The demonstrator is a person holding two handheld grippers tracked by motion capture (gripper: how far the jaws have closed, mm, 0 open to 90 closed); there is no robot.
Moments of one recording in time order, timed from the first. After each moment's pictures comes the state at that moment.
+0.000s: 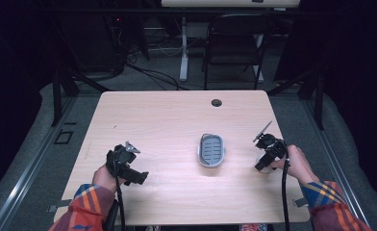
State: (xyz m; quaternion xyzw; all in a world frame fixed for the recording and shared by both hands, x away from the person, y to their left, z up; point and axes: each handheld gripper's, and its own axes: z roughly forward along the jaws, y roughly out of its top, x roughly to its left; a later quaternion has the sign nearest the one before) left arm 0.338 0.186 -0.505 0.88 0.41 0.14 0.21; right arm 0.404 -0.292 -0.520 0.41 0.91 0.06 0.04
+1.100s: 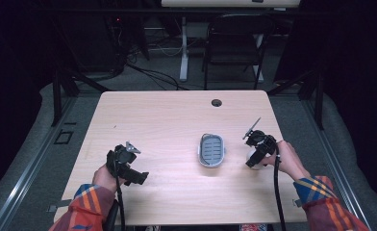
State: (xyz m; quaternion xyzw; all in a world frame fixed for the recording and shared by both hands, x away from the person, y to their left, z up) left arm 0.338 0.185 -0.506 0.88 0.41 0.13 0.21; right arm 0.410 -0.259 -0.507 0.37 0.92 0.07 0.05
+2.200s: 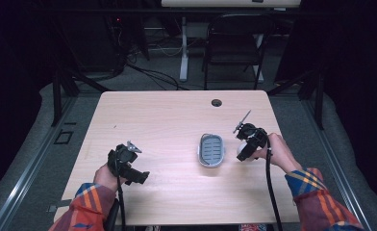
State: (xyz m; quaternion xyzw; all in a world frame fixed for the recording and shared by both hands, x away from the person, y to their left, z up) left arm 0.341 0.183 -0.507 0.88 0.41 0.13 0.21; right arm 0.420 -0.228 -0.486 0.34 0.93 0.09 0.06
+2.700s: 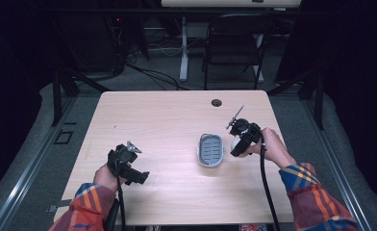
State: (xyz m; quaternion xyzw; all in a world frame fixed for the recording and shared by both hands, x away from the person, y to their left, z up) left arm 0.340 0.183 -0.507 0.88 0.41 0.13 0.21; right arm 0.426 -0.206 -0.470 0.32 0.94 0.10 0.08
